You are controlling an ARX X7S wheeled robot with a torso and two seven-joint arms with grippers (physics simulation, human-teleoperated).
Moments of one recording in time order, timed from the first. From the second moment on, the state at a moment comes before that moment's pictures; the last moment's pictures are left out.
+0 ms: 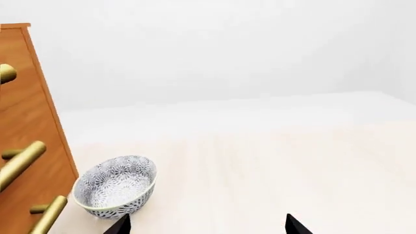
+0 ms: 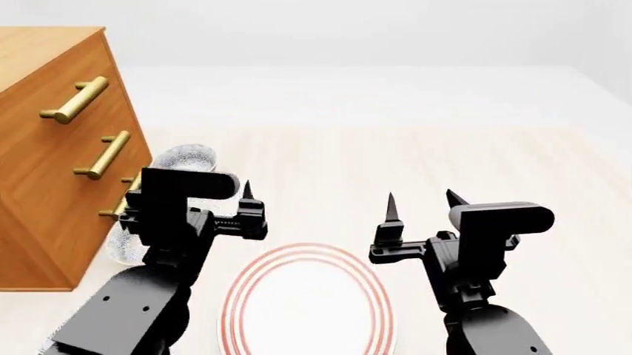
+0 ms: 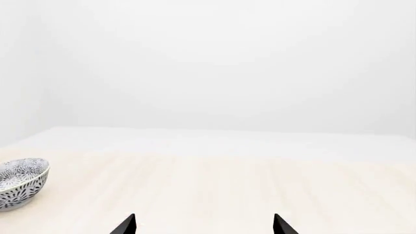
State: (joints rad) left arm -0.46 -0.15 0.09 0.52 -0.26 -1.03 -0.16; right arm 0.26 0.18 -0.08 -0.48 0.25 0.64 0.11
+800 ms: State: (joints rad) left arm -0.90 -0.24 0.18 0.15 -0.43 -1.53 -0.26; right arm 0.26 0.19 -0.08 -0.46 0.28 0.62 0.13
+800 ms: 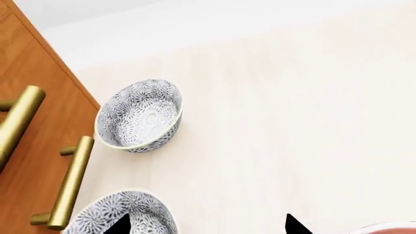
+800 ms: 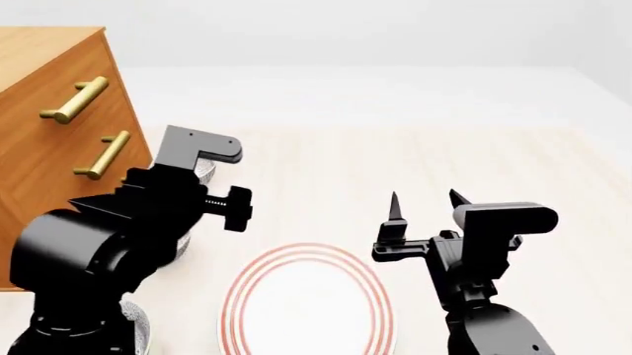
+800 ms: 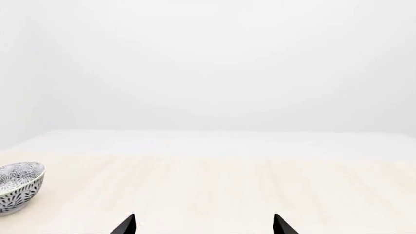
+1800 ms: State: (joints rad) left arm -0.94 -0.27 0.35 -0.41 -0.37 -1.25 -0.25; right arm 0.27 0.20 -0.09 -0.40 0.32 0.59 0.14
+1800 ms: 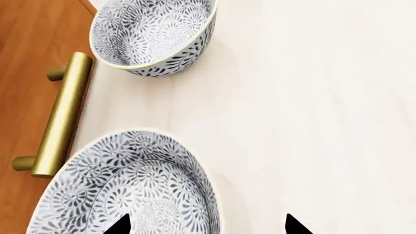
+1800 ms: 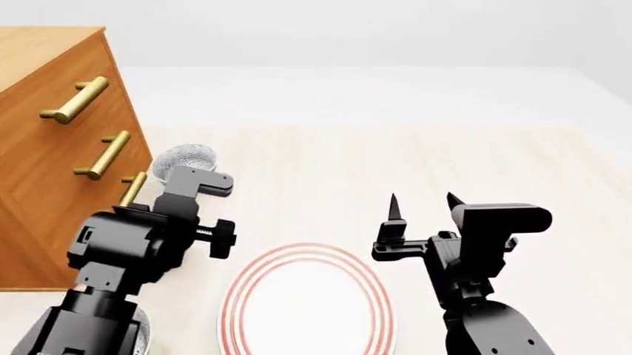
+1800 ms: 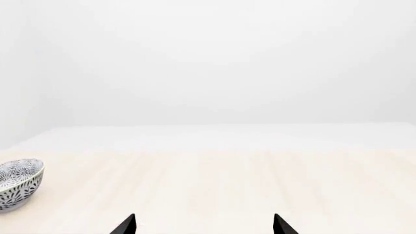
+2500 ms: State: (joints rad) left arm -0.93 -0.26 0.40 -0.54 -0.35 -1.16 -0.23; right arm 0.26 0.21 -0.09 -0.39 0.34 0.57 0.16
